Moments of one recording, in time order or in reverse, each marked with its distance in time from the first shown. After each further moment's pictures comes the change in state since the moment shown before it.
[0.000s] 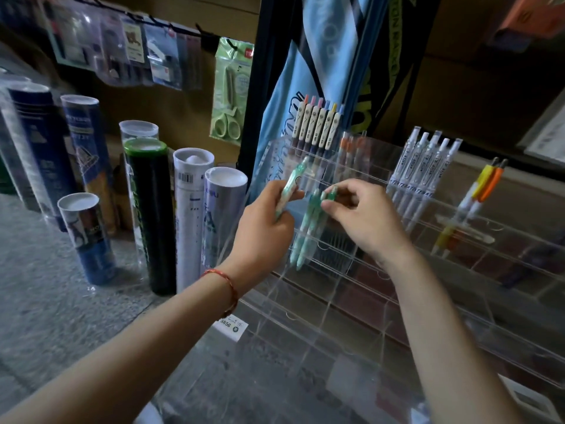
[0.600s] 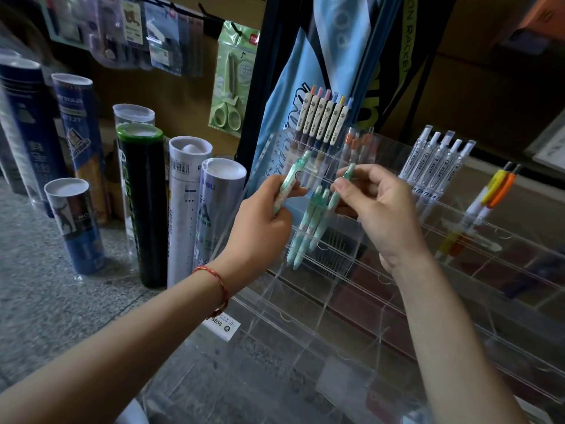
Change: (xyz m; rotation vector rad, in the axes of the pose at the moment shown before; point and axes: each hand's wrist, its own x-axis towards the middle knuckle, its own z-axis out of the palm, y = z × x) left_hand 0.002 -0.003 0.000 -0.040 -0.009 0.012; right_hand -0.003 -0.002 -0.006 0.346 0.062 -0.006
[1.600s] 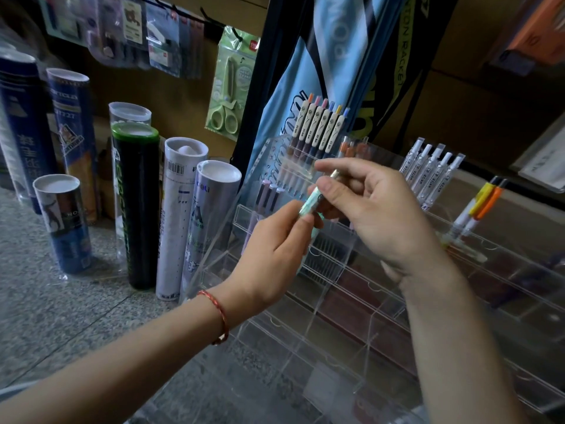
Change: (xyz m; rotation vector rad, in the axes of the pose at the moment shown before) left_hand -0.024 0.010 0.014 -0.235 -0.122 0.104; right_hand -0.015 -0.045 0.000 -0.012 -0.226 -0.018
